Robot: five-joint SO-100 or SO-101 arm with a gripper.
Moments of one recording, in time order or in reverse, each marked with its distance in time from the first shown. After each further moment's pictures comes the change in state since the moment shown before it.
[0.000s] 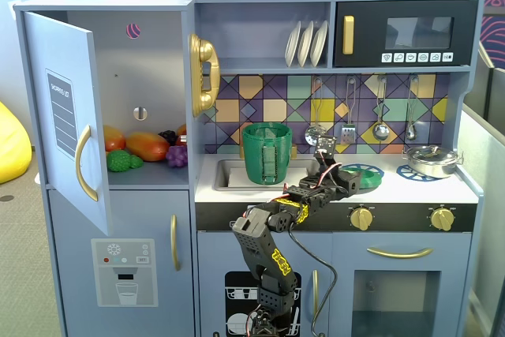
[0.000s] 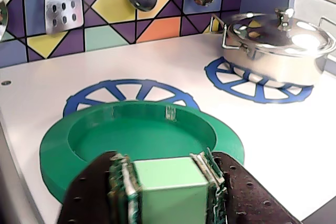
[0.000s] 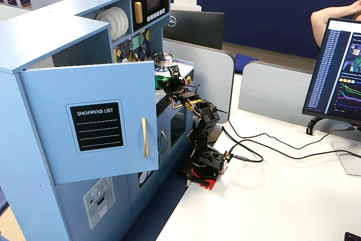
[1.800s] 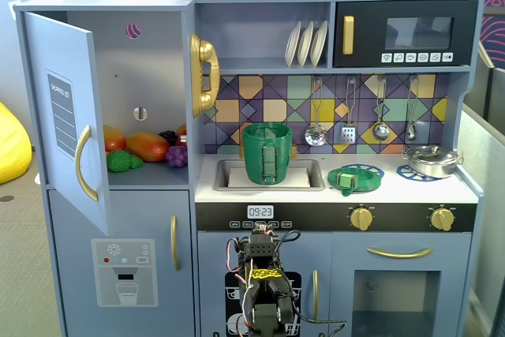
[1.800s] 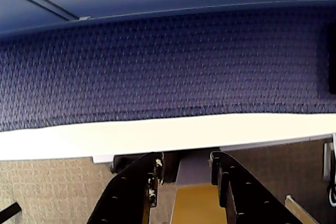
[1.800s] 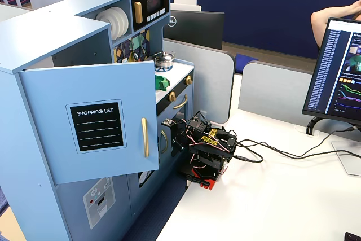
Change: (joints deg) arm -38.1 64.0 46.5 88.2 11.1
